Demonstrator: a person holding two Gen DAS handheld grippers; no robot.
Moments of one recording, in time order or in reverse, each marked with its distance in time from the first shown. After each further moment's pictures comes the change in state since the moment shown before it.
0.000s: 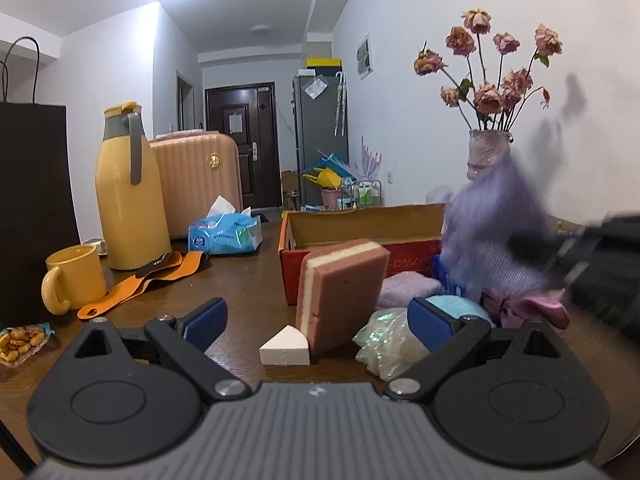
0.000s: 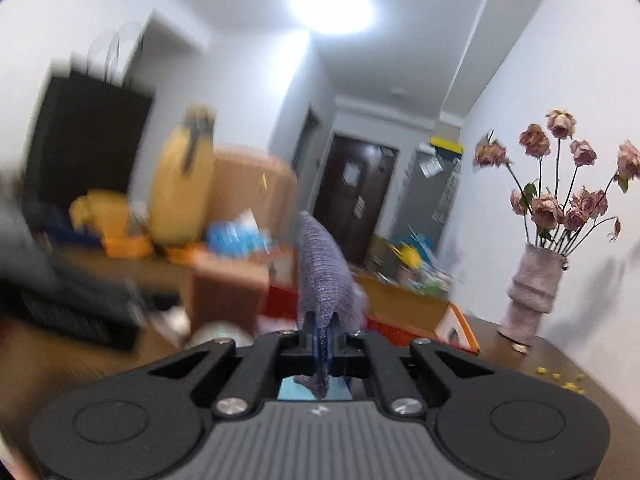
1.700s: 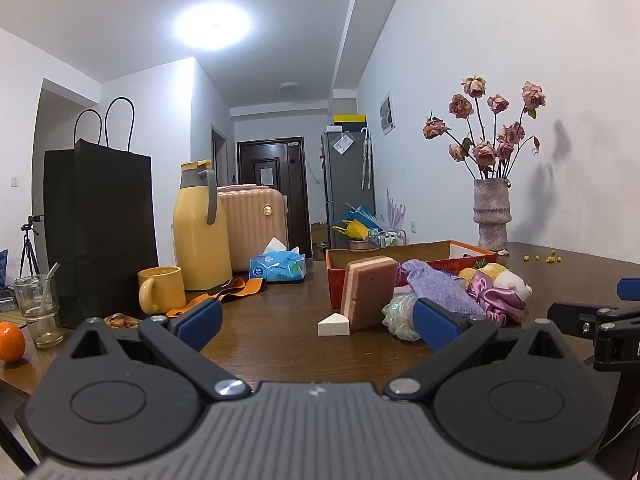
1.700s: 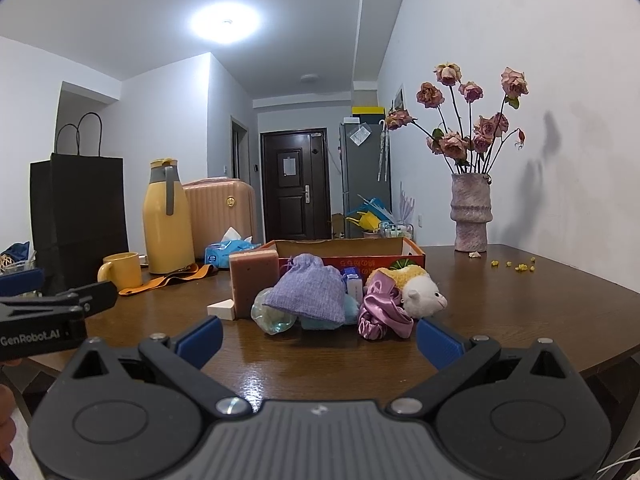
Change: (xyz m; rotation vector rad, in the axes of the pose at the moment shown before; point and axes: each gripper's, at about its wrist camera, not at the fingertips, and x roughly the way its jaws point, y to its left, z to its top) left arm -0.167 0.013 -0.045 -0.001 -0.176 0.092; right arm -0.144 0.056 -0.028 0.244 0.057 -0.194
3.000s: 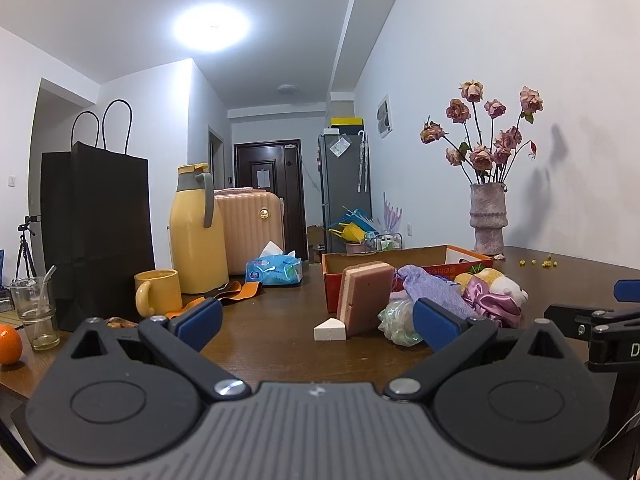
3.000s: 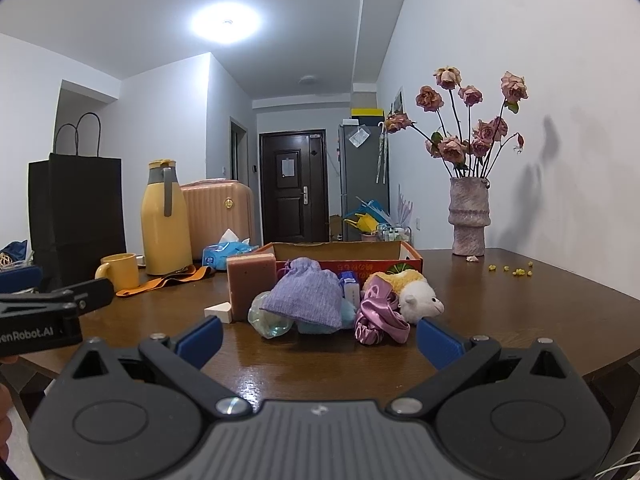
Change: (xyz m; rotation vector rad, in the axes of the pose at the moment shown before) left arm -0.001 0.002 0.005 -0.007 -0.004 -0.013; right arm 0.001 0.000 0.003 -0.005 -0.001 -0.014
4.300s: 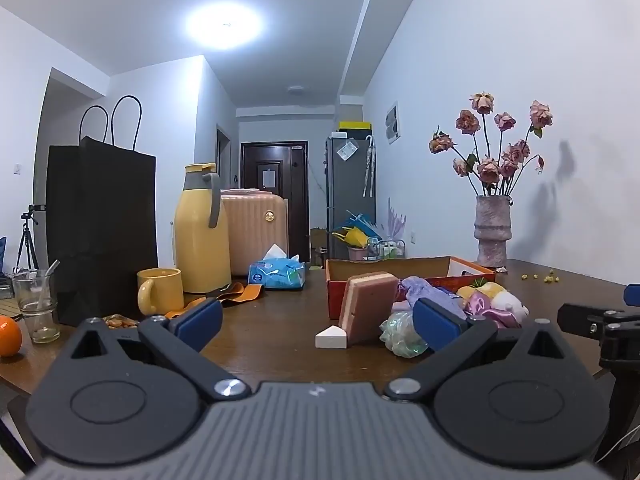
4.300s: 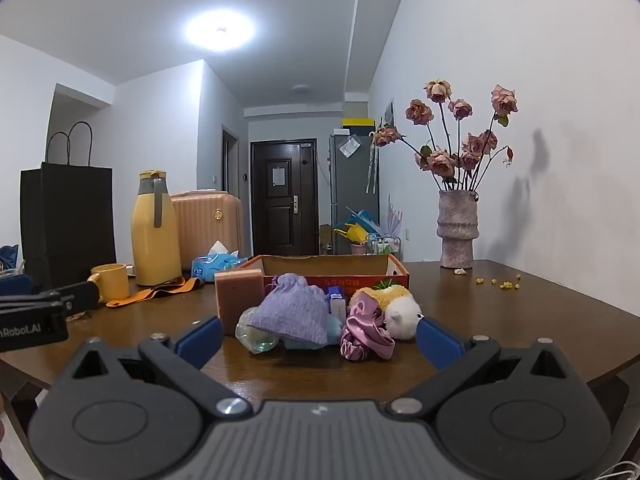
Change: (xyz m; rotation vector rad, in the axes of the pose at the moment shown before) left arm 0.000 0.003 0.007 -0.050 -0.016 0.014; right arm -0.007 -0.004 0.010 -0.004 -0.025 -0.025
